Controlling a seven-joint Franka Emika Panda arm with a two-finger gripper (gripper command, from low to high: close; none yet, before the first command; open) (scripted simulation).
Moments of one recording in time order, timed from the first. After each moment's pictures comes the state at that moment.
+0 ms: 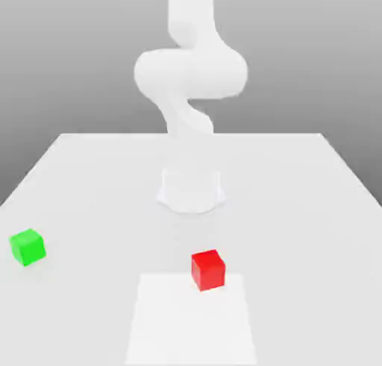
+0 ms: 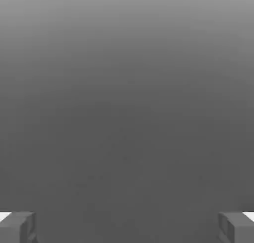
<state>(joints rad) 0.01 -0.74 0.00 -2.37 0.00 2.35 0.78</state>
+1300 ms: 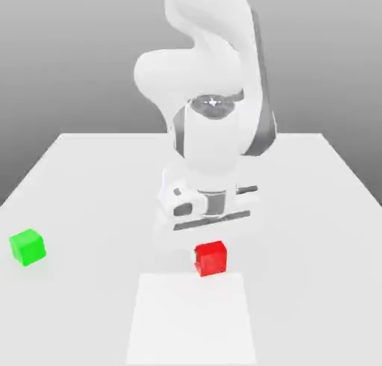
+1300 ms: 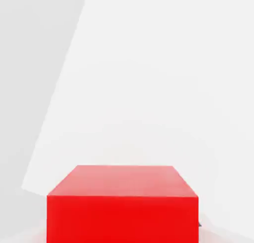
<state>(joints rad) 0.09 -0.11 0.01 -2.97 0.00 2.86 0.55</state>
